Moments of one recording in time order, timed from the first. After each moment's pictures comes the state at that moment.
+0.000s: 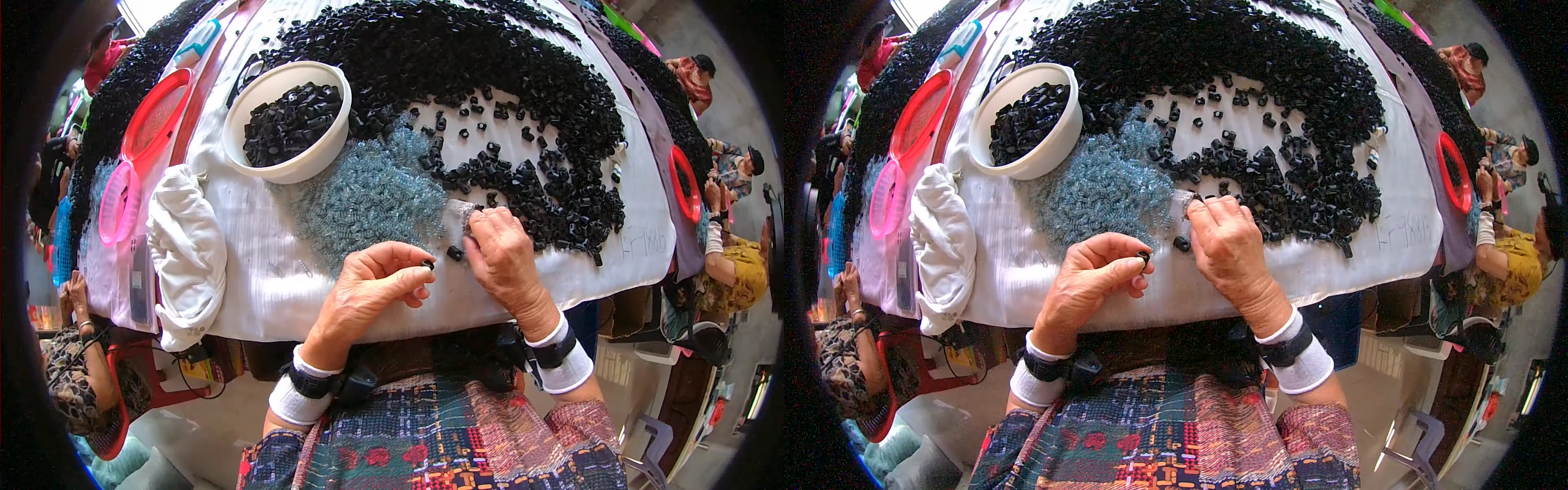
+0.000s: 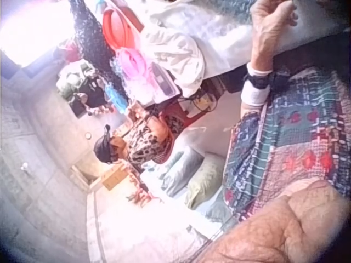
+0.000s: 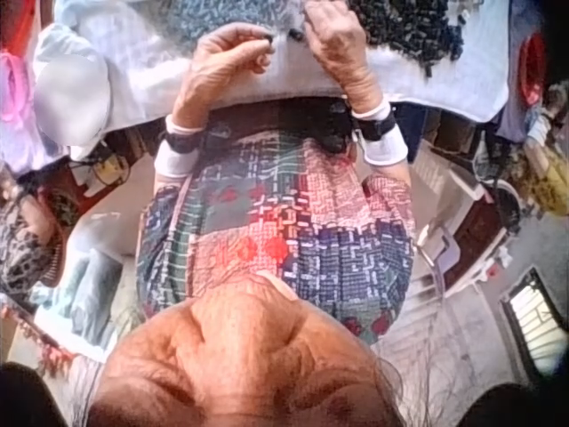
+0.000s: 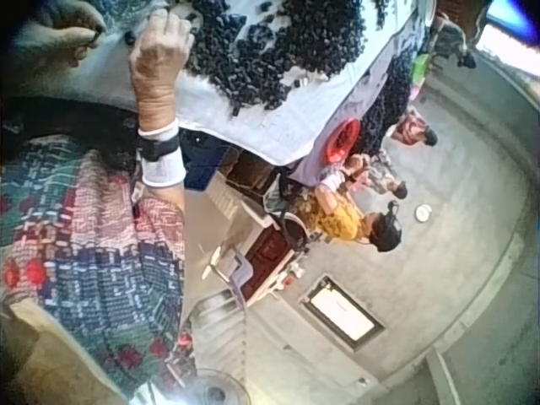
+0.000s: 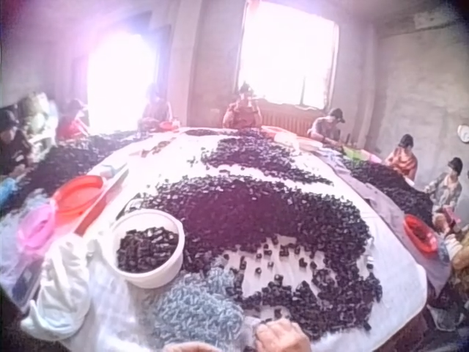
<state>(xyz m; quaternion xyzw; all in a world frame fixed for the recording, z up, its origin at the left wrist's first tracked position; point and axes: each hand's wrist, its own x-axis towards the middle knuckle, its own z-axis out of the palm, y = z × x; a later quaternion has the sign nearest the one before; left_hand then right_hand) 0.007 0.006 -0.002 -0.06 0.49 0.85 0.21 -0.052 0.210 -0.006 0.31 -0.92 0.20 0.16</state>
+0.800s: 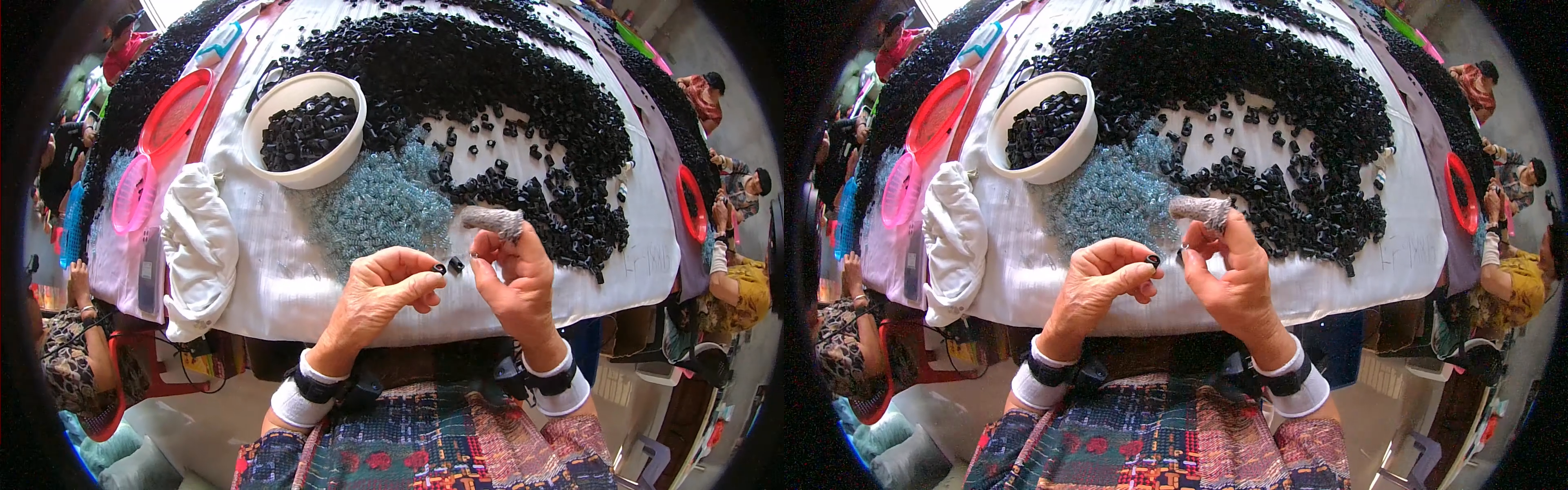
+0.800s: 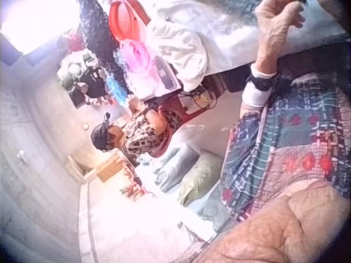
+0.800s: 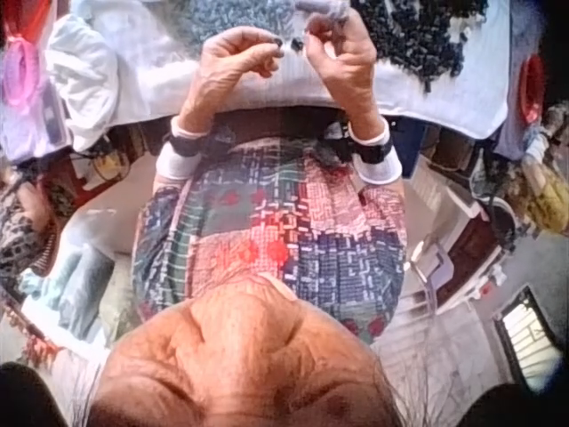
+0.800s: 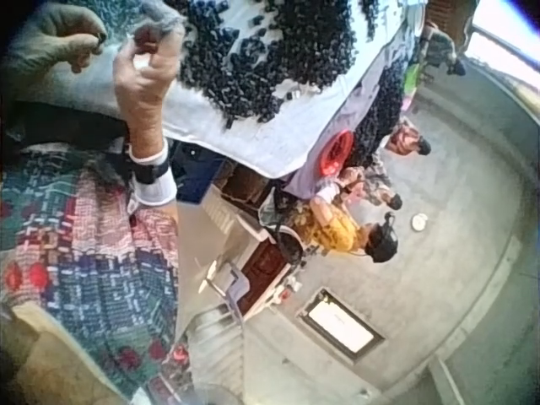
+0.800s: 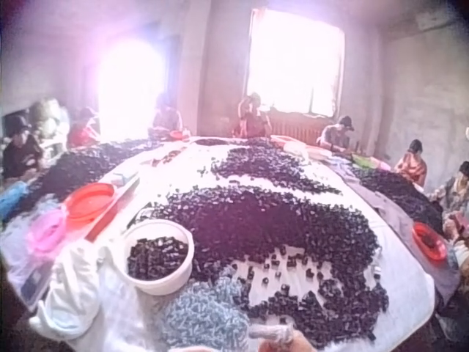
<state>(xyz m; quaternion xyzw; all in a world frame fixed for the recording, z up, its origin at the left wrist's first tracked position) 0.009 0.015 0.010 -0.06 0.51 0.84 0.15 -0.029 0.201 0.020 0.22 -0.79 0.57 0.05</state>
